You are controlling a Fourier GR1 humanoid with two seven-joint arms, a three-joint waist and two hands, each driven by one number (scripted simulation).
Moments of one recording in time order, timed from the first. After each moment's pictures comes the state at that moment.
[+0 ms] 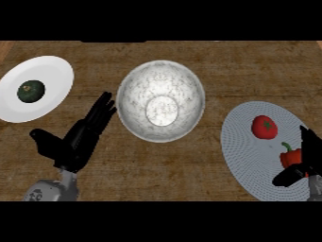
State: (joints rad) left arm -0.11 0.17 -0.23 -1.57 0.29 0.02 0.12; right arm -0.03 -0.46 0.16 -1.59 0.74 0.18 0.95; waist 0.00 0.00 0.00
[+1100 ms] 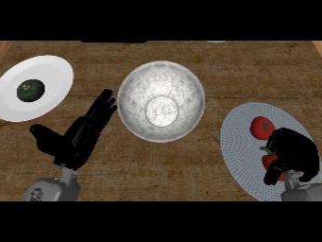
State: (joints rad) left arm -0.12 0.11 -0.16 -1.58 0.24 -0.03 0.17; right arm -0.08 -0.34 0.21 -1.56 1.00 0.17 0.82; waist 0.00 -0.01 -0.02
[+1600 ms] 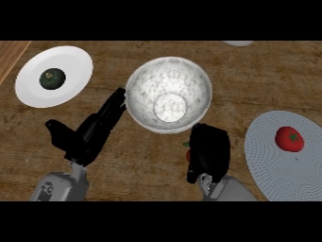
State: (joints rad) left arm -0.17 0.09 -0.20 -1.56 0.23 -0.06 0.19; right arm -0.31 -0.05 0.62 -1.56 1.13 0.20 1.07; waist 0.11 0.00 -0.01
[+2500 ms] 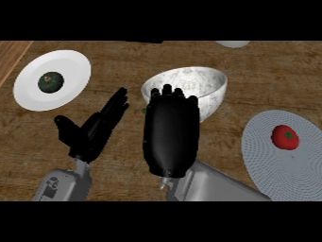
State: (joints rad) left arm -0.19 0.08 -0.20 -1.50 0.22 -0.06 0.17; right arm -0.76 -0.02 0.73 -1.61 1.19 0.18 1.23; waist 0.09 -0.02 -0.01
